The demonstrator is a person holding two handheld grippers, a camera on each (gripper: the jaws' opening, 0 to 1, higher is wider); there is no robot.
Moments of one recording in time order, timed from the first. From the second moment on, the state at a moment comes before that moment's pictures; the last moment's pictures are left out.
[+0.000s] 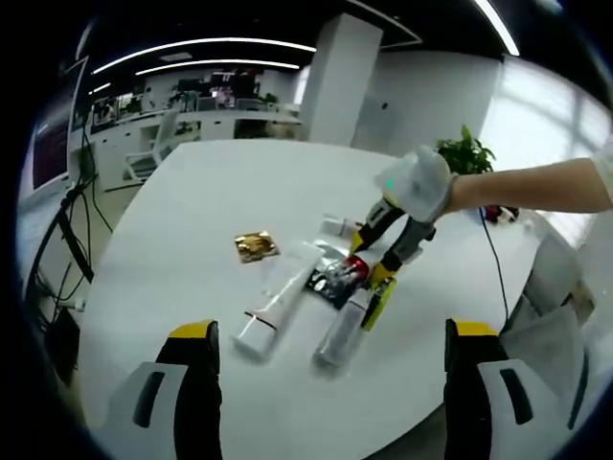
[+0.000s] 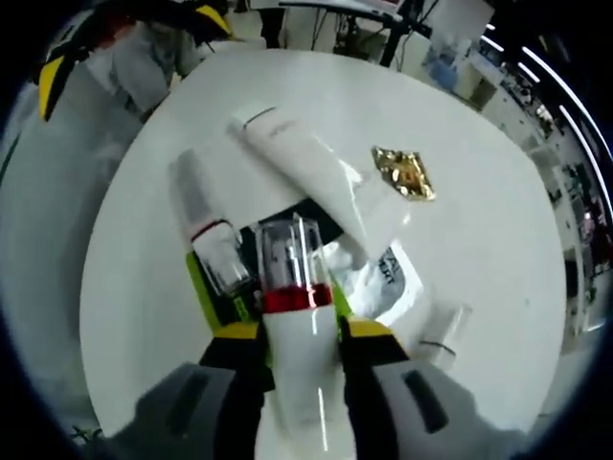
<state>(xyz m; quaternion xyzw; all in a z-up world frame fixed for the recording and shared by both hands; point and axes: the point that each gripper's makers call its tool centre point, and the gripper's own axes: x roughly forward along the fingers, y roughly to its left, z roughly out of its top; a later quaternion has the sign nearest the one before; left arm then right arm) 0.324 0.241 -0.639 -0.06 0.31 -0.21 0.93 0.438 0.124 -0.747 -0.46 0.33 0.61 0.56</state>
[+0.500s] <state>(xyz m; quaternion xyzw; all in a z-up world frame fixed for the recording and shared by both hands) 0.324 0.238 -0.634 -0.07 0.30 -0.21 0.93 0.438 0.123 -0.746 -0.47 0.32 0.60 0.56</state>
